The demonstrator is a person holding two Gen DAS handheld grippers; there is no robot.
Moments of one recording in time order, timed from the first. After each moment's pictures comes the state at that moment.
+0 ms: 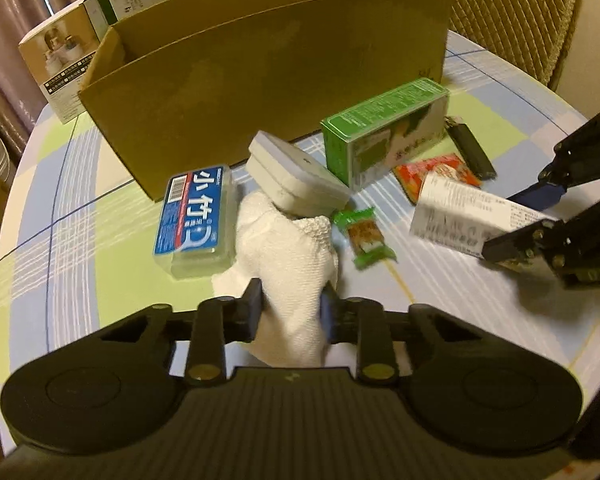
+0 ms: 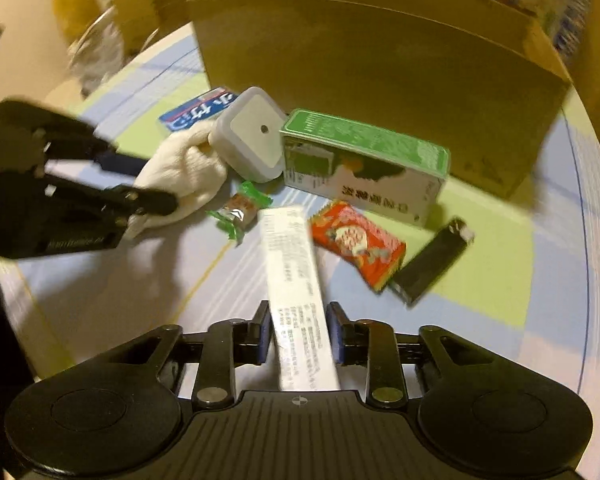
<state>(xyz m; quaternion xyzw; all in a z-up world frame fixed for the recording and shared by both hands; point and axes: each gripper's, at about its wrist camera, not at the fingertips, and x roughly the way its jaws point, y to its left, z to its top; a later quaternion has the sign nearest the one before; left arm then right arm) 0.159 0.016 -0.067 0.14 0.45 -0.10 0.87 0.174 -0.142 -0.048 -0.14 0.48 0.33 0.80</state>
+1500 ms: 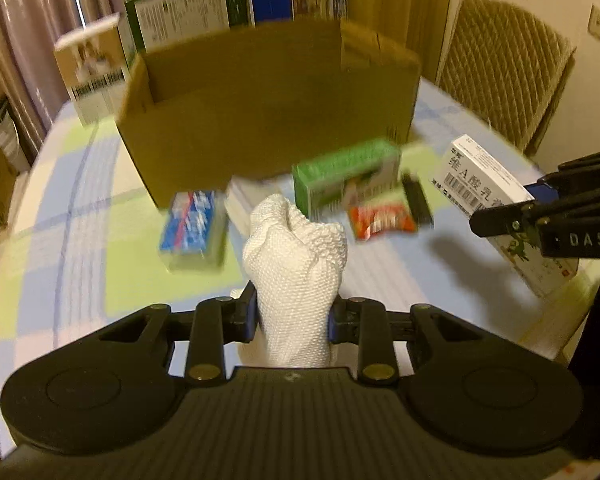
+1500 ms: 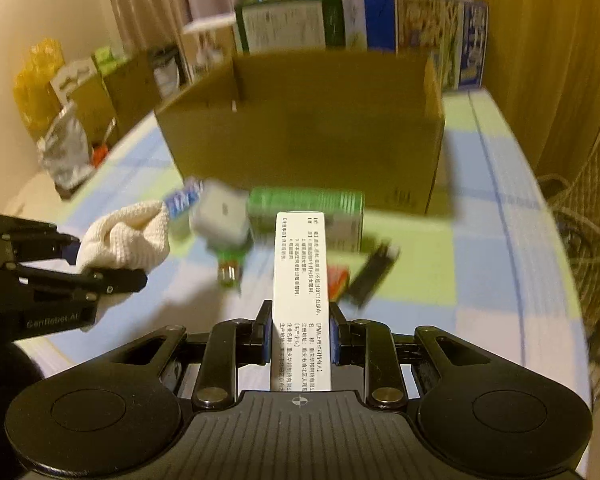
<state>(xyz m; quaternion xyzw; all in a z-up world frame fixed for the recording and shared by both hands) 0.118 0.003 0.000 0.07 0.42 -0.09 0.90 0.153 -0.180 0.036 -0.07 0.40 0.28 0.87</state>
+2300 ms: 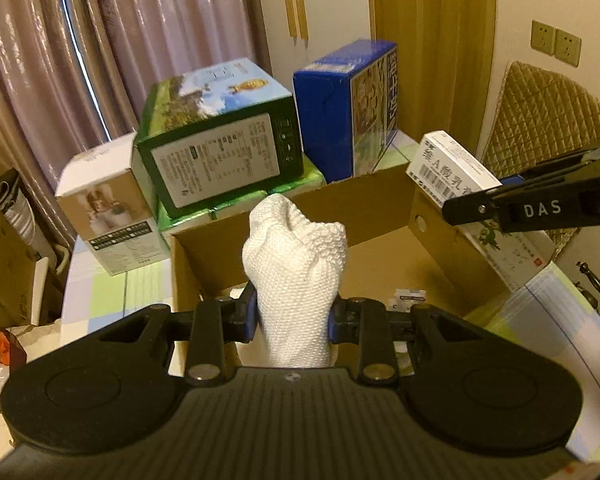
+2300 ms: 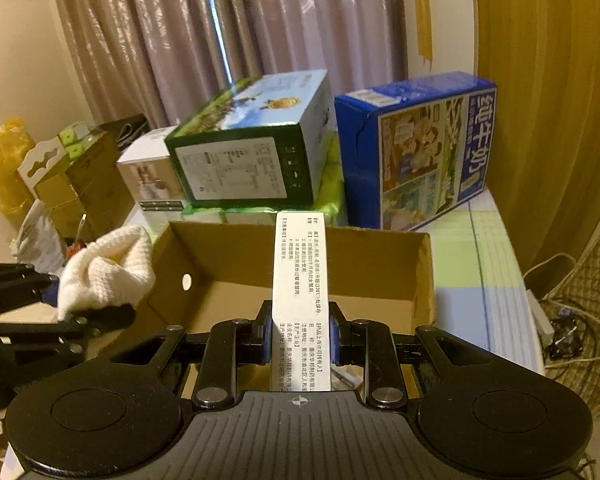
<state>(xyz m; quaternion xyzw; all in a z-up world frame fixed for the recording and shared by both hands) 0.320 0.019 0.095 0.10 0.36 -0.07 0.92 0.369 -0.116 0.107 -0.01 0.38 0.26 0.89</state>
